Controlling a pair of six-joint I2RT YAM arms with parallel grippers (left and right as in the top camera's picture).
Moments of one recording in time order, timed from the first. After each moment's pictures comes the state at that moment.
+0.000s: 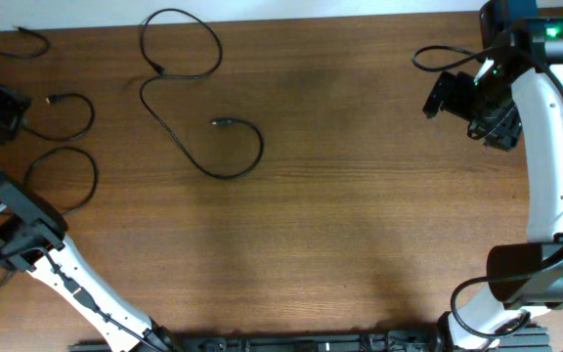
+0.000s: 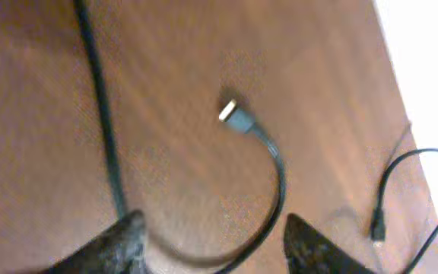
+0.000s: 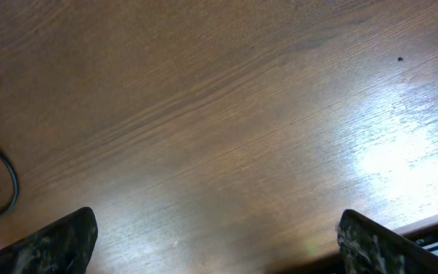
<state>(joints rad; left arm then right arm) 0.68 2.51 2.33 -0.94 0.42 -0.36 -0.03 1.82 1.99 -1.62 -0.02 0.50</state>
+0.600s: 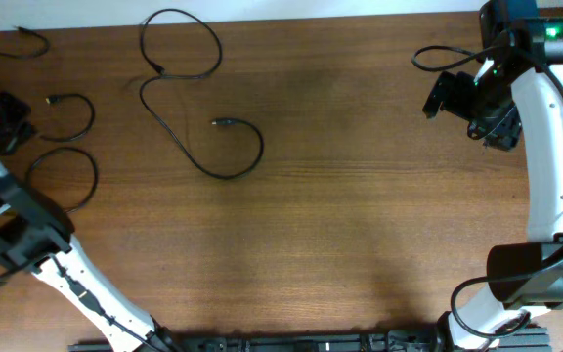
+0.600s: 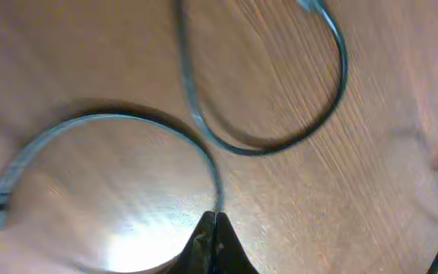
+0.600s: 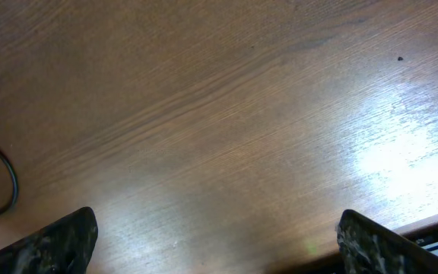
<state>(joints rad) 0.62 2.41 2.35 -1.30 0.20 -0.33 -0.03 1.82 1.99 -1.62 -0.02 0.50</state>
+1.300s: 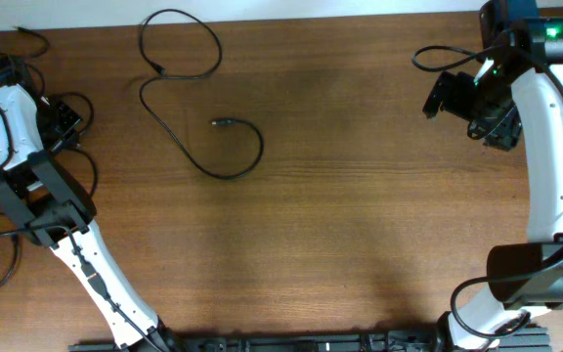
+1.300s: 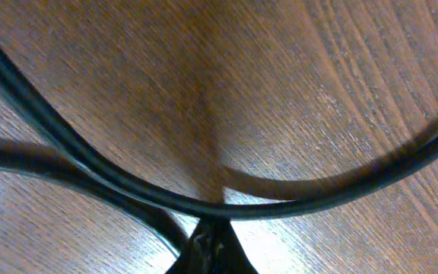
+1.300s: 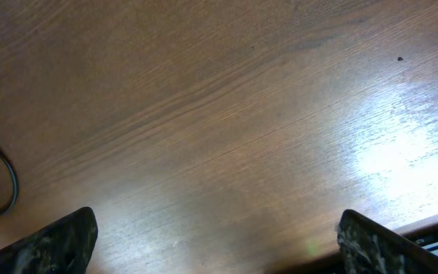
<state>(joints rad) 0.49 2.60 2.35 -1.24 0.05 -0.33 -0.03 1.82 1.99 -1.62 -0.02 0.50</state>
